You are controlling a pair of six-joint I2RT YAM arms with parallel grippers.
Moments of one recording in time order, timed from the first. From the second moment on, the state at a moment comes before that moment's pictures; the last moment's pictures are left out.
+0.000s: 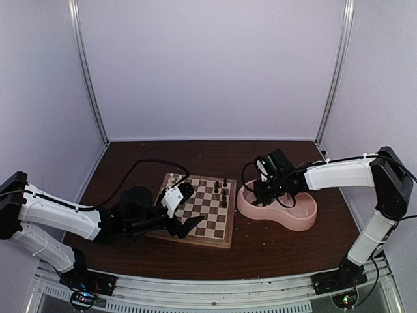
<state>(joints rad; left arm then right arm) -1.10 1.36 0.52 0.54 -0.16 0.11 0.66 1.68 0.99 -0.23 0.13 0.38</state>
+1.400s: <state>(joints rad) -0.78 1.40 0.61 0.57 0.52 -0.55 1.03 1.47 0.85 0.13 -0.13 0.10</state>
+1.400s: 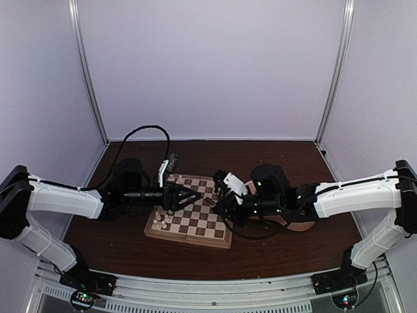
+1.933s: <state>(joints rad) -0.80 1.54 0.68 0.55 0.66 -0.63 1.07 1.50 0.86 0.12 -0.10 0.05</state>
